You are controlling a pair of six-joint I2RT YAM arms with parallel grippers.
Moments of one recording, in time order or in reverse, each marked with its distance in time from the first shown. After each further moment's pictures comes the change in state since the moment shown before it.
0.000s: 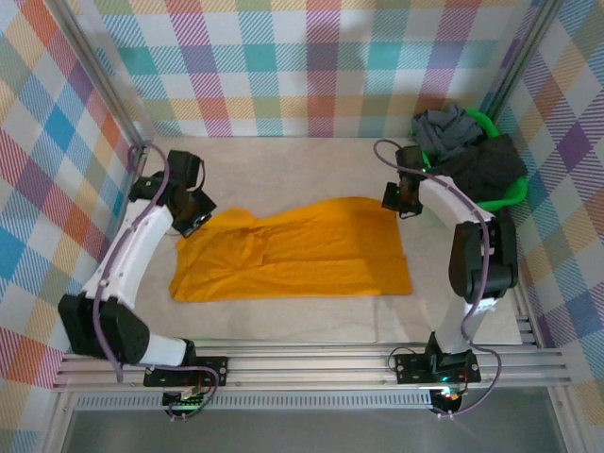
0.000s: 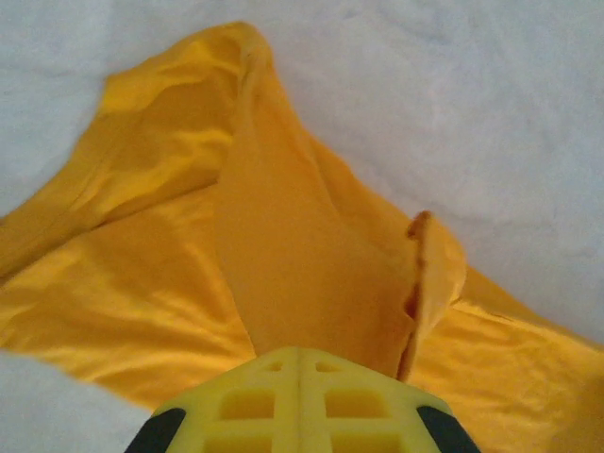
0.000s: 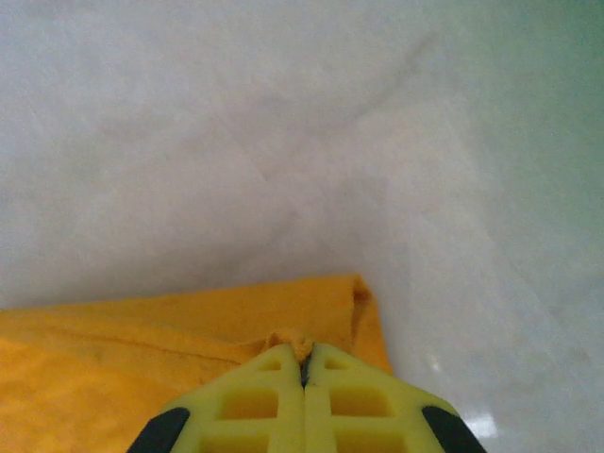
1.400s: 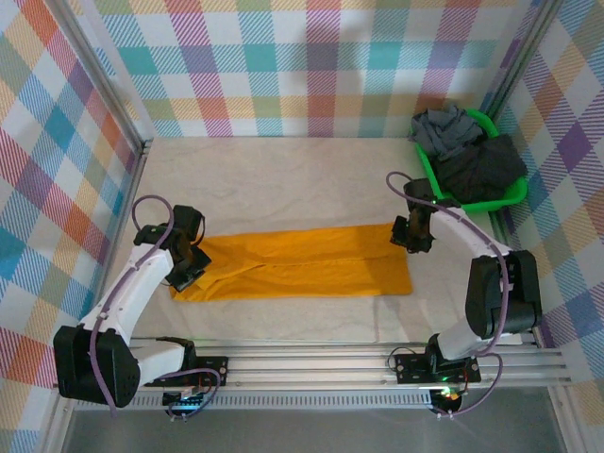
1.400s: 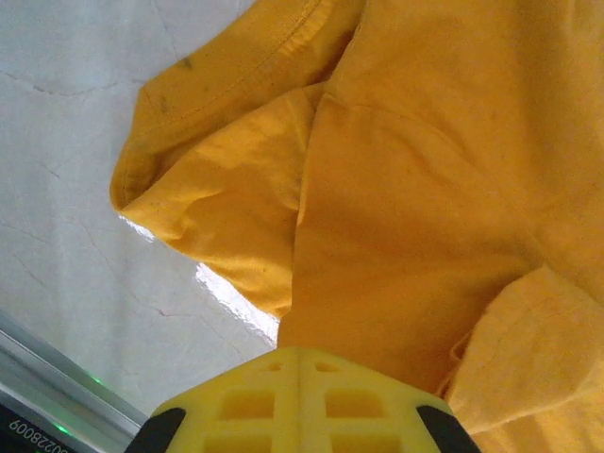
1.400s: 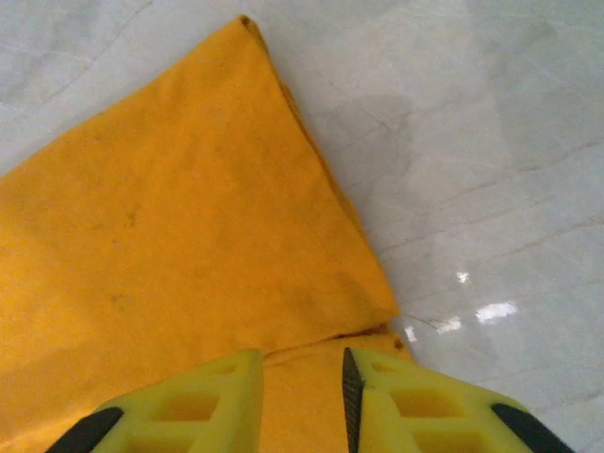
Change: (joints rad) left arm 0.014 -0.172 -0.434 0.009 -0.043 -0.024; right arm 0.000 -0.219 -0.297 -0.056 -0.074 0.151
